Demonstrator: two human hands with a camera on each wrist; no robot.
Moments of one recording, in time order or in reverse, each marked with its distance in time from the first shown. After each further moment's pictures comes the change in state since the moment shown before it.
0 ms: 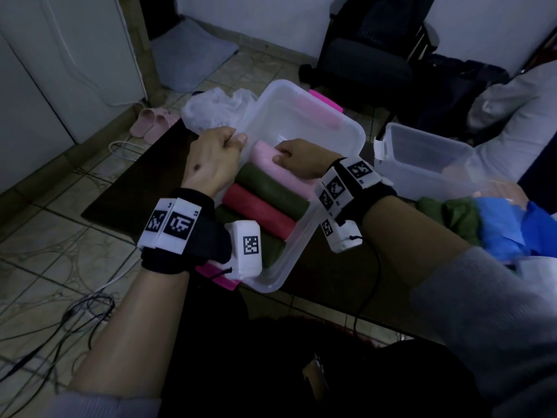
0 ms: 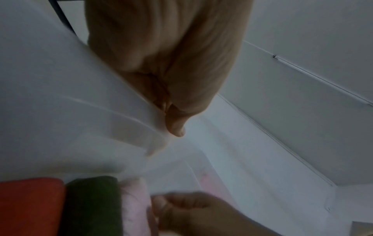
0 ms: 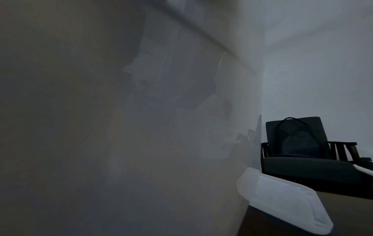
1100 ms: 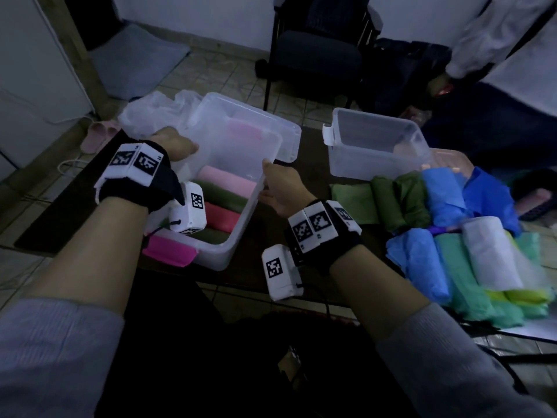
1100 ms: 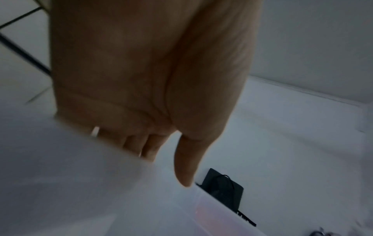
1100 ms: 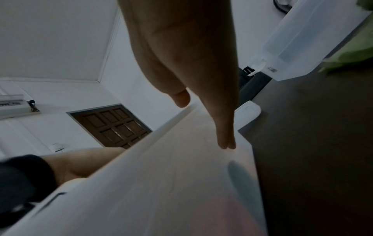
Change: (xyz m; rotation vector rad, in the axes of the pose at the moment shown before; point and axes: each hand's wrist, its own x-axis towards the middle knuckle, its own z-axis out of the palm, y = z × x) left_hand 0.073 0.014 0.034 0.592 -0.416 -0.274; right_hand -0.053 0.027 0.041 1.361 0.295 0.530
